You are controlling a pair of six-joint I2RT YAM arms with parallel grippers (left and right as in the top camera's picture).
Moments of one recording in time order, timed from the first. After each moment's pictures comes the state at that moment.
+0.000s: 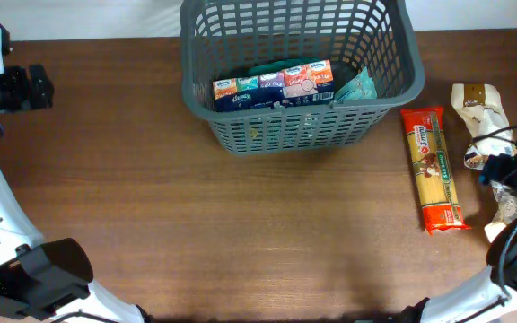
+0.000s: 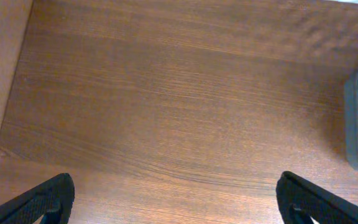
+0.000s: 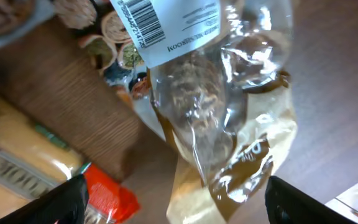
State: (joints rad) left arm 0.47 1.87 2.21 -1.32 0.16 0.28; right arm -0.60 1.93 1.50 -1.17 0.24 0.01
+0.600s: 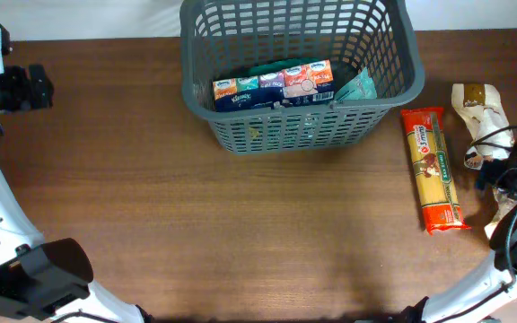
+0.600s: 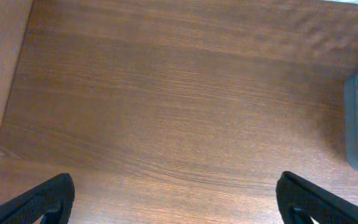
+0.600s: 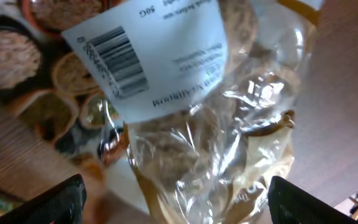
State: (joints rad) left arm 0.47 1.87 2.21 -1.32 0.16 0.28; right arm -0.60 2.03 1.48 -1.06 0.33 -0.02
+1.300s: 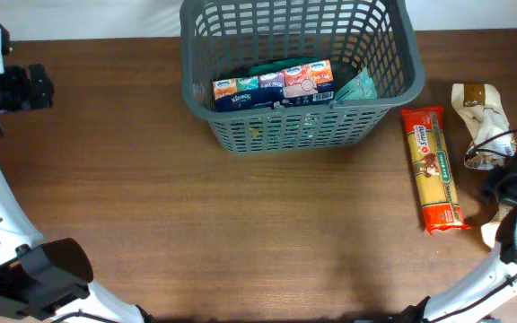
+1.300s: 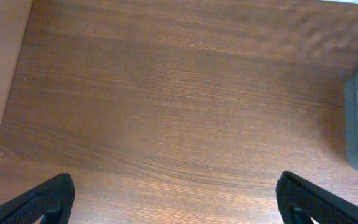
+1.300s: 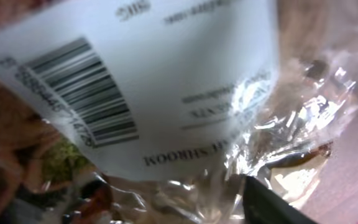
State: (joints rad) left arm 0.47 1.87 2.21 -1.32 0.16 0.28; right arm -0.66 2.09 1.48 -1.04 0.28 0.03
